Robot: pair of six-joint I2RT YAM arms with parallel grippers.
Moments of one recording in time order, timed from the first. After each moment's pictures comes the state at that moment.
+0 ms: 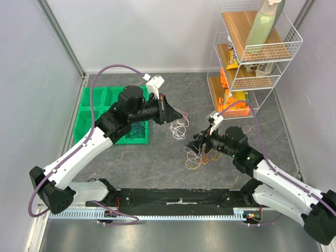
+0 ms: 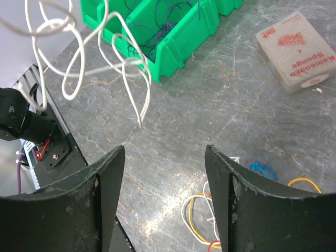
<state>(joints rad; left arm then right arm) -0.72 1.21 1.25 -0.33 0.38 -0.60 0.68 0.84 0.48 0.11 -0.28 0.35</state>
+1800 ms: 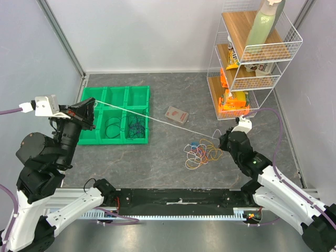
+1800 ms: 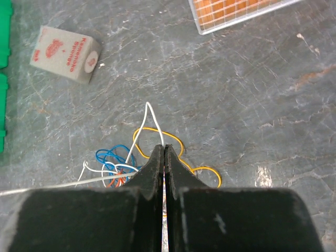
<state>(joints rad) -0.68 0.61 1.32 -0.49 -0.52 -0.19 0.58 0.75 0.43 -0.24 0.43 0.64</state>
